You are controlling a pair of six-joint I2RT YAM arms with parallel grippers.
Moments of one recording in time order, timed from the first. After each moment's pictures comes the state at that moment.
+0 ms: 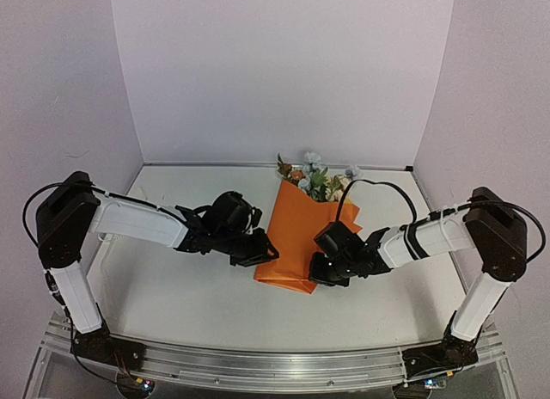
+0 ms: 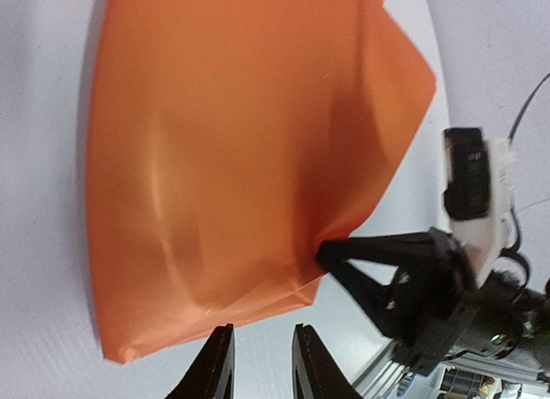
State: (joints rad) left arm -0.92 1.82 1.08 0.00 0.25 -0.94; right arm 0.92 1.75 0.87 -0.13 0.11 0.97
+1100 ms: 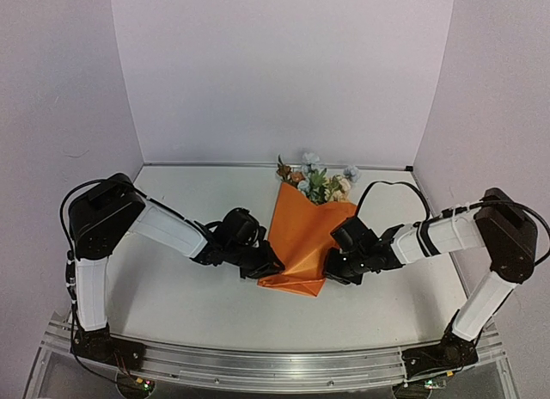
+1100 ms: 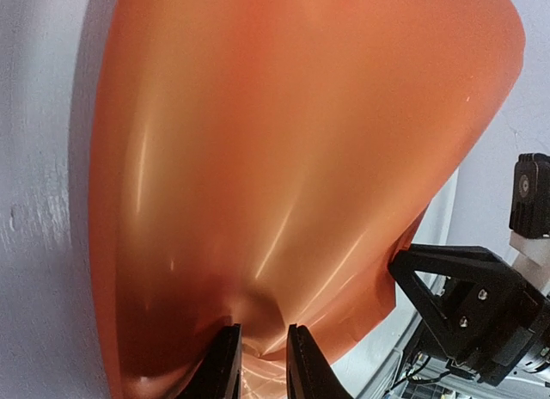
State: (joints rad) left arm -0.91 2.02 1.06 0.21 0.34 -1.09; right arm 0.82 1.68 0.80 -0.14 0.06 1.01
